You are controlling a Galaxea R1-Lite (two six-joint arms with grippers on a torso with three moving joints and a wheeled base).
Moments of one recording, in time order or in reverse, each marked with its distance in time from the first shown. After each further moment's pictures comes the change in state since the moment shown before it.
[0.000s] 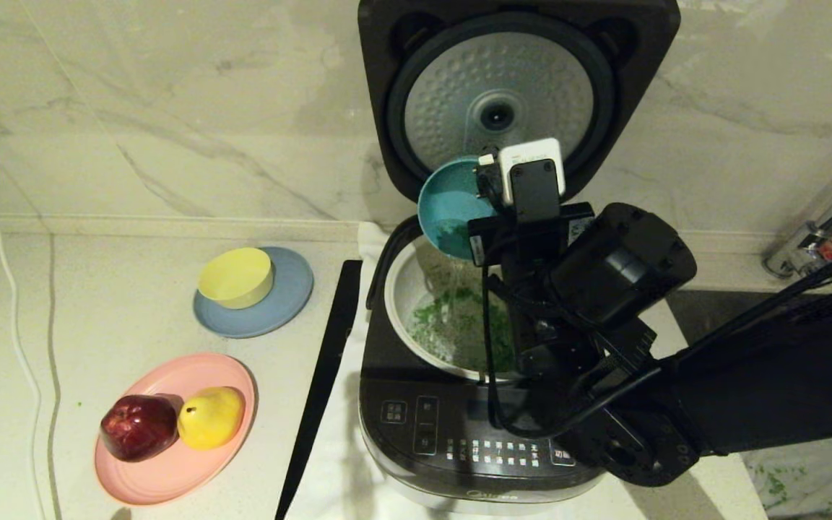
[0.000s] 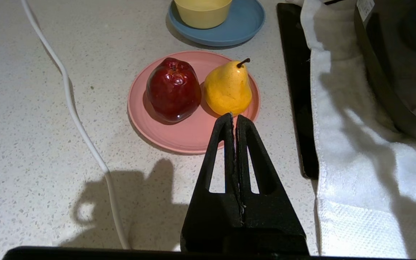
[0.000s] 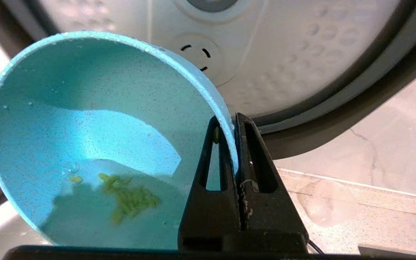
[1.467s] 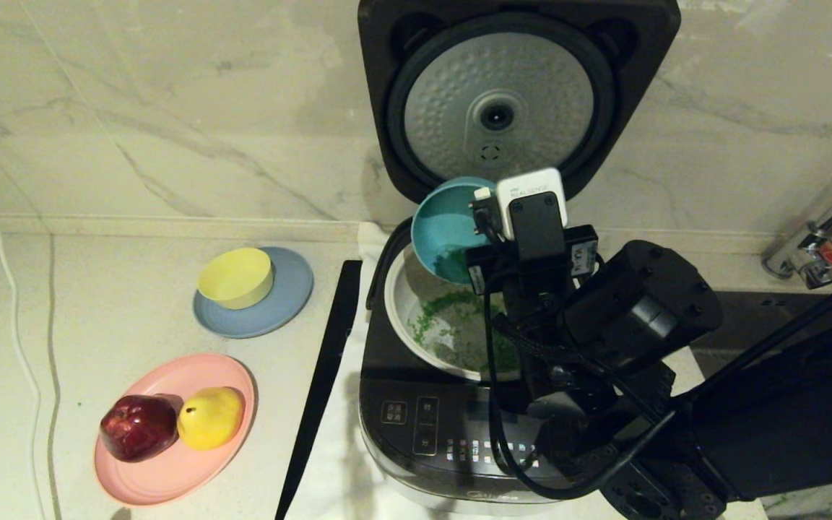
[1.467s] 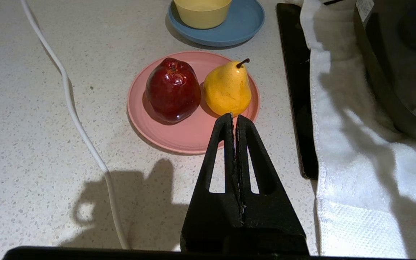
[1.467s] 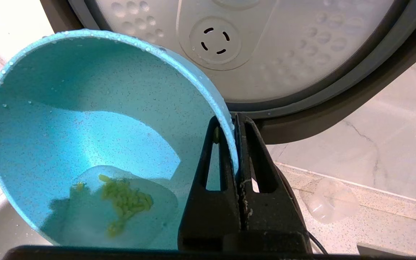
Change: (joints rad) left arm 0.000 0.000 0.000 -0.001 0.000 0.000; right arm 0.041 -0.028 0.127 -0.086 0.017 -0.042
